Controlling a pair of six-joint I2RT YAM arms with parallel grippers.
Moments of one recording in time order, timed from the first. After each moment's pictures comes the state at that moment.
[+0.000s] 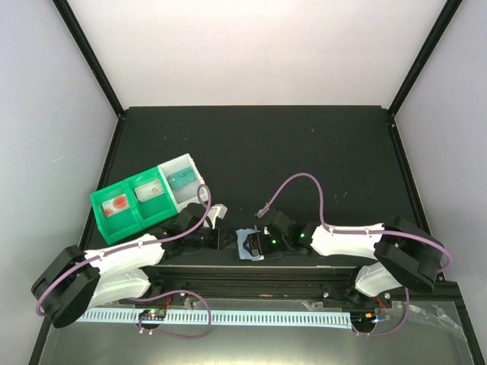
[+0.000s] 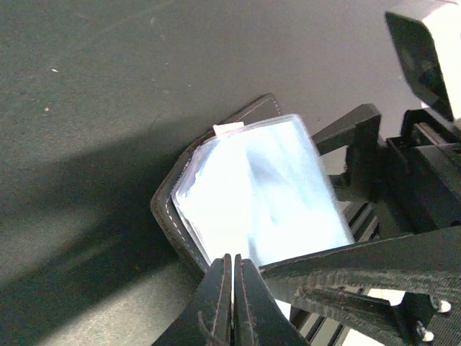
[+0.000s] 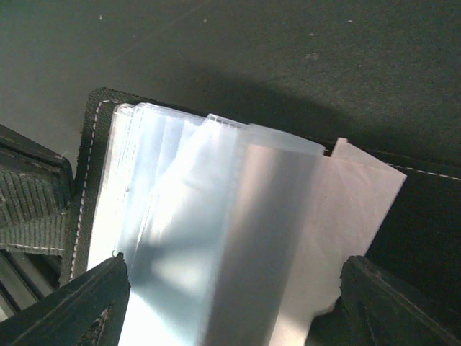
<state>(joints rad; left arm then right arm) -0.73 1.08 0.30 0.08 0.44 -0.73 1.04 1.44 0.58 -0.05 -0.12 0.77</state>
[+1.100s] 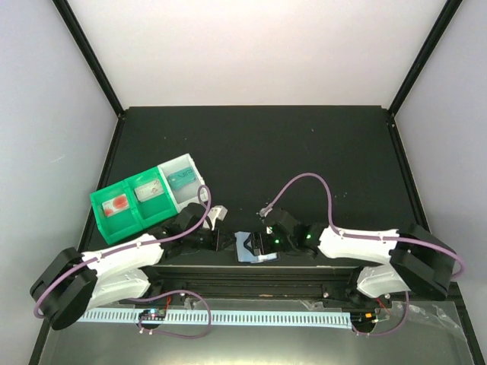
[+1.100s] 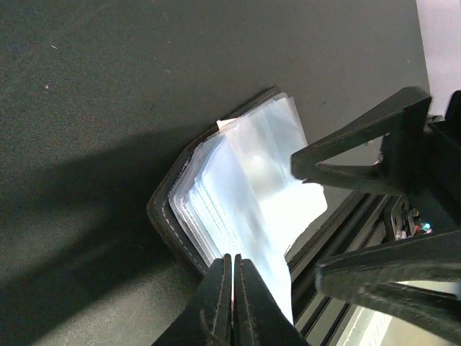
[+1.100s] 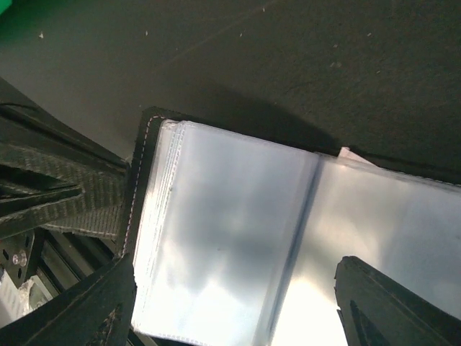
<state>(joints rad) -0.73 1.06 0.31 0.01 0.45 -0.71 1.05 1.31 0.56 -0.09 -0.12 0.79</state>
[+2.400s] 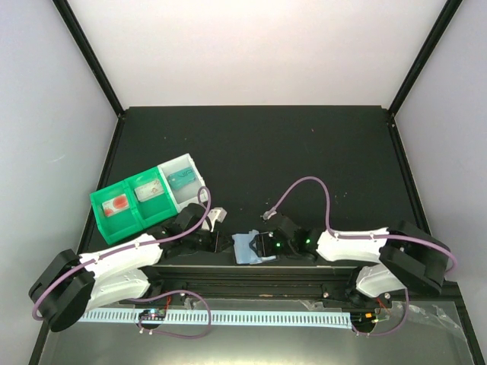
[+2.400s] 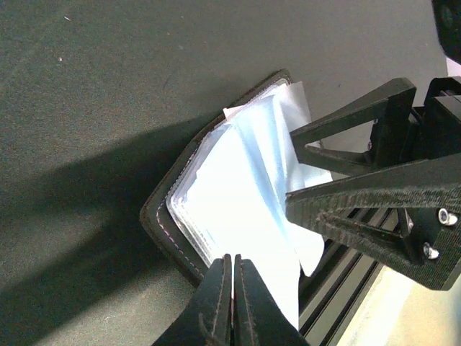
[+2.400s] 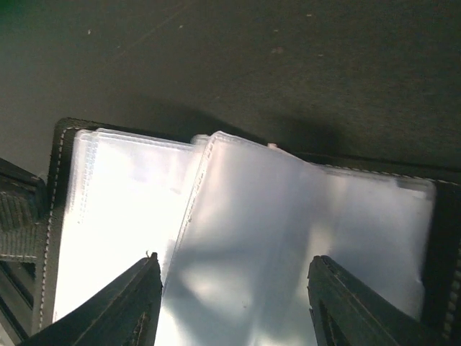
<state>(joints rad) -0.73 1.04 0.32 -0.08 0.45 -0.68 1.06 1.40 0.50 0.04 -0.07 0.82</state>
